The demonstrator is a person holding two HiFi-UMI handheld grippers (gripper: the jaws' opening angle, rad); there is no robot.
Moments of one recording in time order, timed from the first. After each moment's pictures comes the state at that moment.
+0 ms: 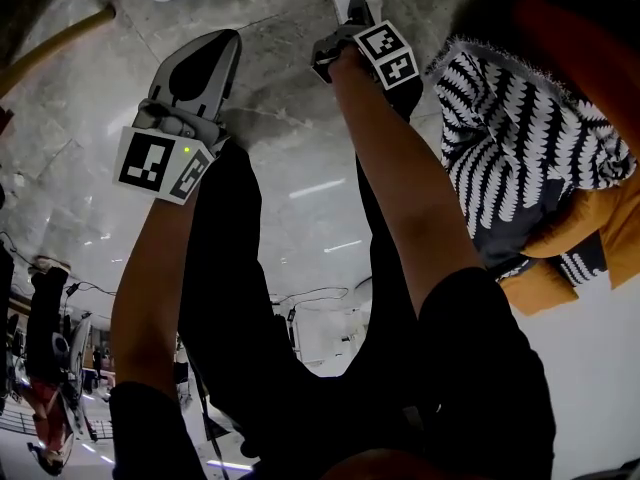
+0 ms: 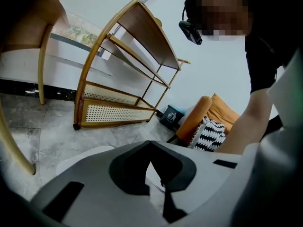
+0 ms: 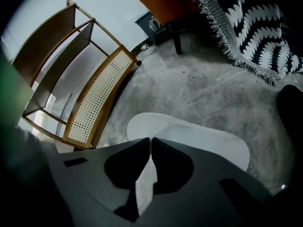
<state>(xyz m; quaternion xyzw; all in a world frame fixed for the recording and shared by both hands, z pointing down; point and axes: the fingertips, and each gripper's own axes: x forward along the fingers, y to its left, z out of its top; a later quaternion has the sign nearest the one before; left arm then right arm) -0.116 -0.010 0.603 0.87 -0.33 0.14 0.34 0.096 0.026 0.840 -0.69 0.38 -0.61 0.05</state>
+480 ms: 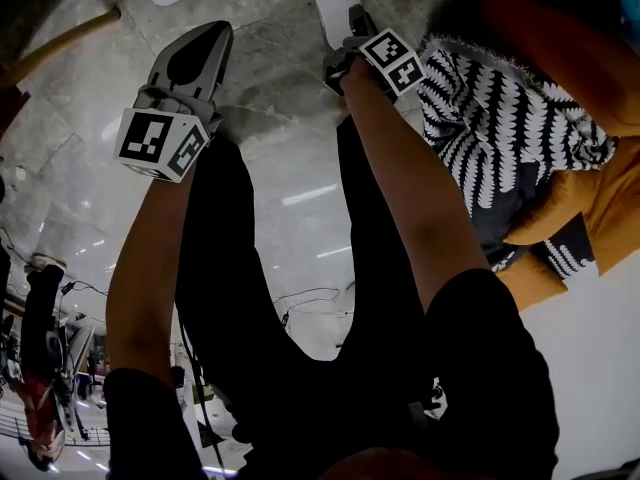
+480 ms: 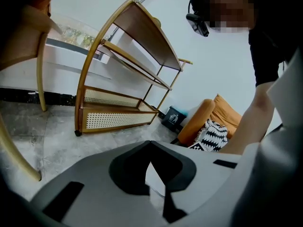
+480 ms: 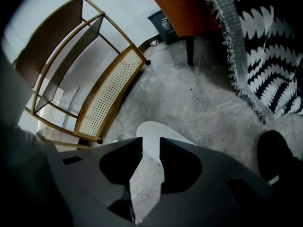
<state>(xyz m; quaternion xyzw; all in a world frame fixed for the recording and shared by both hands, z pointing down) -0.110 -0.030 0.578 0.86 -0.35 0.15 0.34 0.122 0.022 0.782 -0.66 0.42 -0.62 -0.01</state>
